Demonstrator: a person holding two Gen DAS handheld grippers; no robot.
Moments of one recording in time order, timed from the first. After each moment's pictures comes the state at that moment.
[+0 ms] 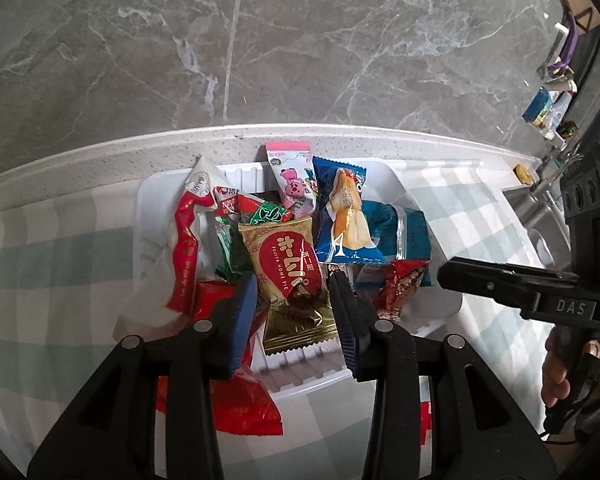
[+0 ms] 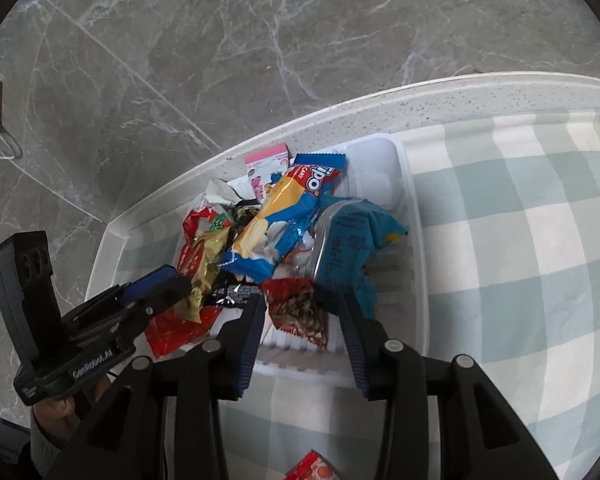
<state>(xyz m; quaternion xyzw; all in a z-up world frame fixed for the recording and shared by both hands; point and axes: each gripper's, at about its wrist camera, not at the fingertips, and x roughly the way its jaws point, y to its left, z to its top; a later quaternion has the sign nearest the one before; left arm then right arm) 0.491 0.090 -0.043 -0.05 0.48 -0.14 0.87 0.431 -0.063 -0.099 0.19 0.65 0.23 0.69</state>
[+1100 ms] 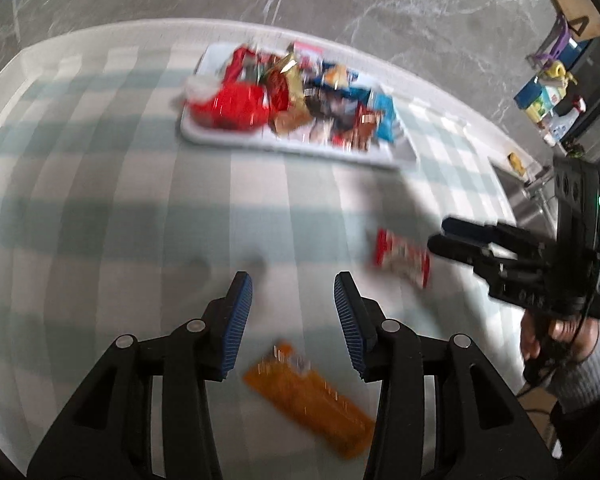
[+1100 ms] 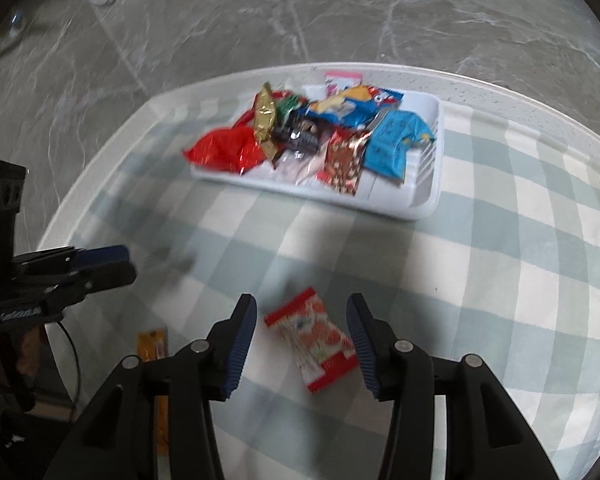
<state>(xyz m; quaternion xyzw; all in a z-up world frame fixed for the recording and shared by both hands) 0.274 0.104 -0.047 -0.12 0.53 -0.08 0.83 0.305 -0.068 -0.054 0.01 0.63 0.35 0.69</state>
